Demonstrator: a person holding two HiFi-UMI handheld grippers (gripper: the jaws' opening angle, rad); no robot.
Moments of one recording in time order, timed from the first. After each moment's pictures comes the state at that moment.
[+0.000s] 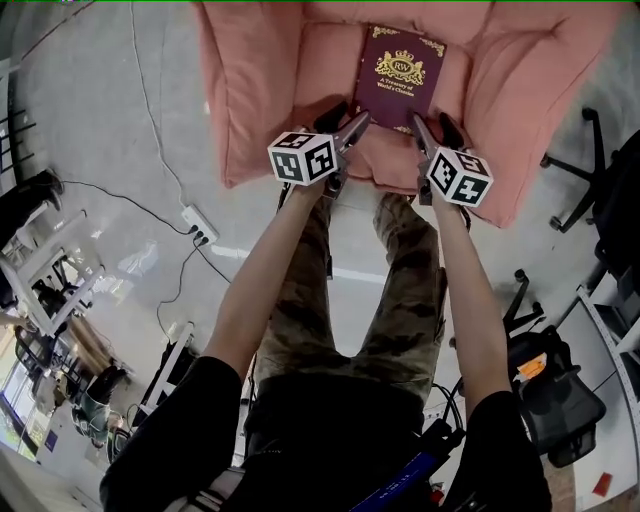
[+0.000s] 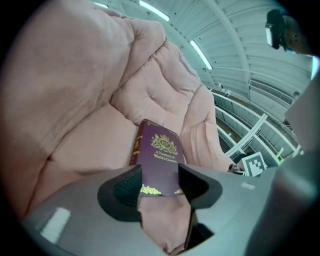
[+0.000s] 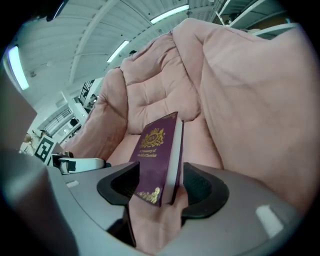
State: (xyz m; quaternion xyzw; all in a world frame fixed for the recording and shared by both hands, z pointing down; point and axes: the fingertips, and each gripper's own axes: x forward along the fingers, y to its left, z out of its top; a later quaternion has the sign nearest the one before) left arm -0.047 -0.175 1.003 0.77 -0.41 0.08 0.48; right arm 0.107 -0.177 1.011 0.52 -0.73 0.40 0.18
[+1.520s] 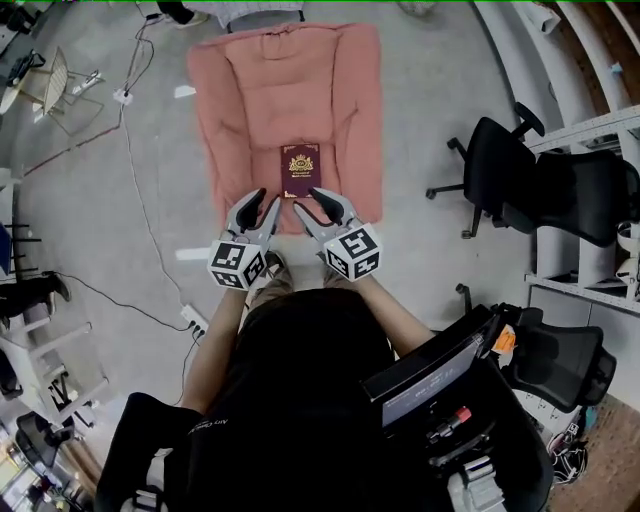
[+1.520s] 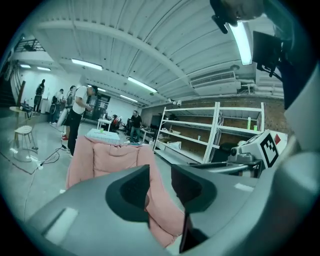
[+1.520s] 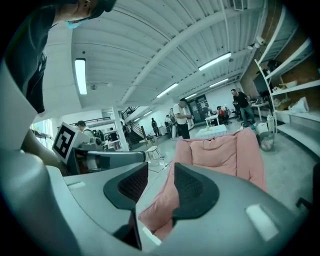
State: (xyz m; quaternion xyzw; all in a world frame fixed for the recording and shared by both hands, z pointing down) left arm -0.045 -0.085 0.503 0.89 -0.41 0.05 0.18; right arm 0.019 -0.061 0.515 0.43 -0.88 0.19 0.06
